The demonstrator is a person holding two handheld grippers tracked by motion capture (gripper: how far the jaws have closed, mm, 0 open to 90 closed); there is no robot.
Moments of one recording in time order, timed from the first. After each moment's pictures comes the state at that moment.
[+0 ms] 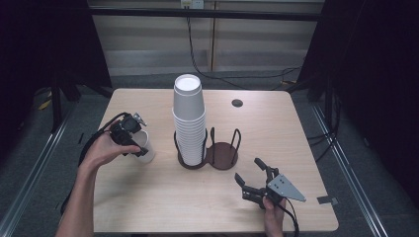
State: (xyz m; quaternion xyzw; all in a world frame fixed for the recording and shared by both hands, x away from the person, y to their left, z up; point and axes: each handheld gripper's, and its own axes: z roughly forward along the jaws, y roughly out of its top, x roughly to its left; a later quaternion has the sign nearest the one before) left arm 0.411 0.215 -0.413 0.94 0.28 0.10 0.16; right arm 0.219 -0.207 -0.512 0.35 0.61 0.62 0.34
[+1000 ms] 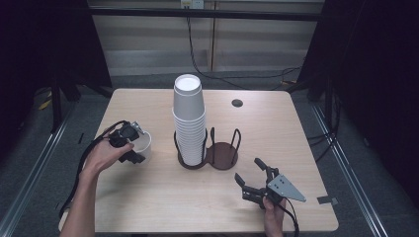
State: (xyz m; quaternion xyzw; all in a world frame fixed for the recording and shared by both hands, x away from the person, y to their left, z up) left arm 0.407 0.232 -0.444 0.95 0.27 0.06 0.16; right arm 0.218 -0.207 -0.512 0.35 0.61 0.62 0.34
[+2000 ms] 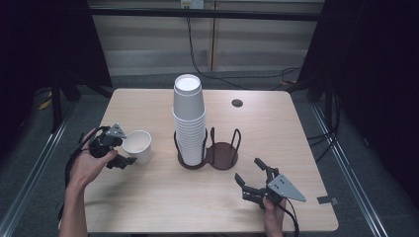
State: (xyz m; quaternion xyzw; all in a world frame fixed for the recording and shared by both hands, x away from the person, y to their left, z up) left arm 0.366 0.268 -0.424 0.91 0.29 0.13 0.27; right arm 0.218 -0.207 -0.512 0.35 0.61 0.62 0.34
